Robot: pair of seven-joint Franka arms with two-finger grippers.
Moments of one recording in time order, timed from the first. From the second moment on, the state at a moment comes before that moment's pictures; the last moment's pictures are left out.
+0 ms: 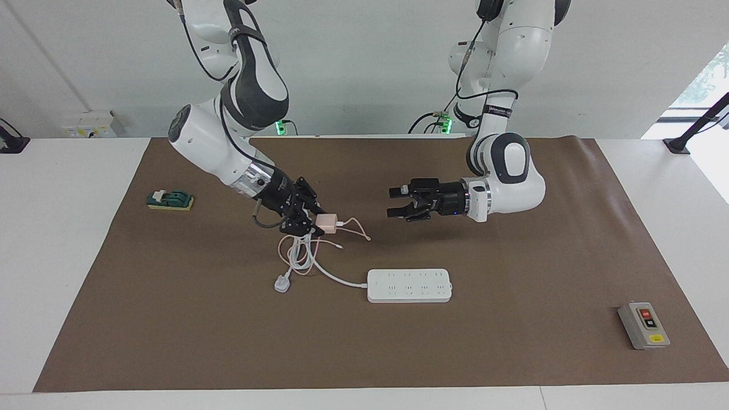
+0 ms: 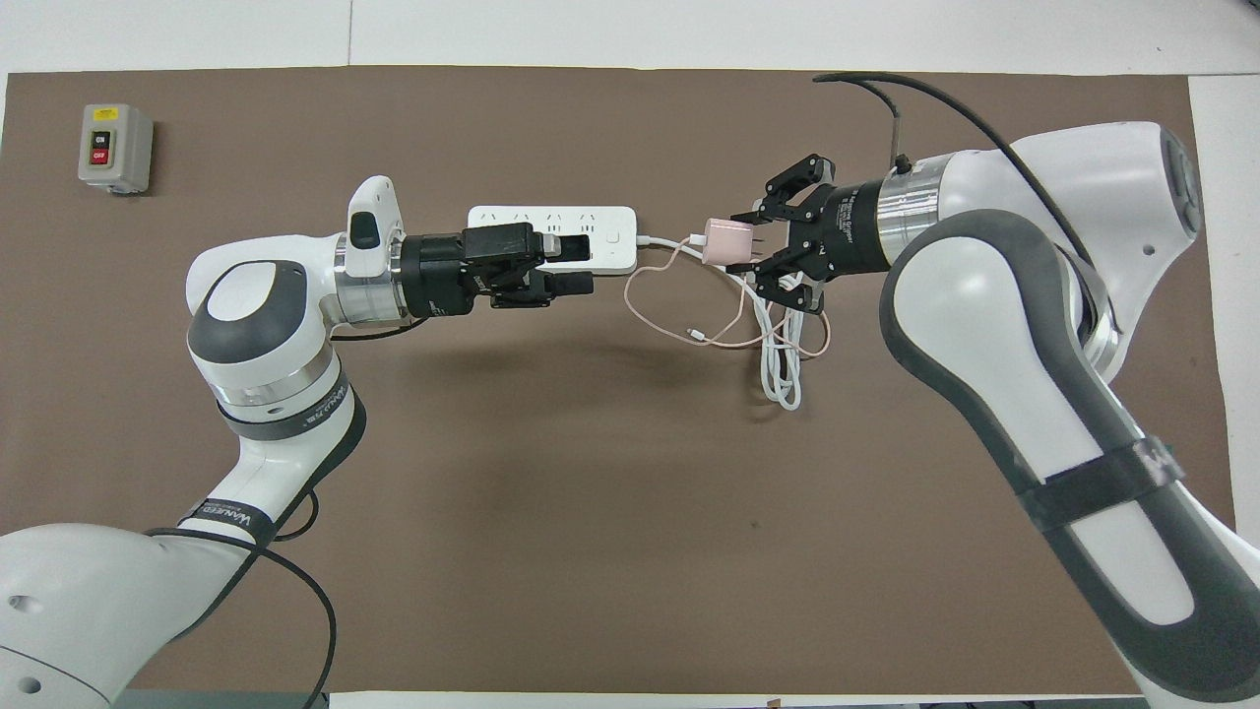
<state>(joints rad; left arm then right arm) -0.29 0.31 -0.01 -1.92 -1.73 1.81 0.59 0.26 0.22 0.01 -1.79 0.77 2.19 1.53</state>
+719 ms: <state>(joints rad) -0.29 0.31 -0.01 -1.92 -1.73 1.81 0.62 0.36 0.23 0.01 -1.73 0.77 2.25 1.66</state>
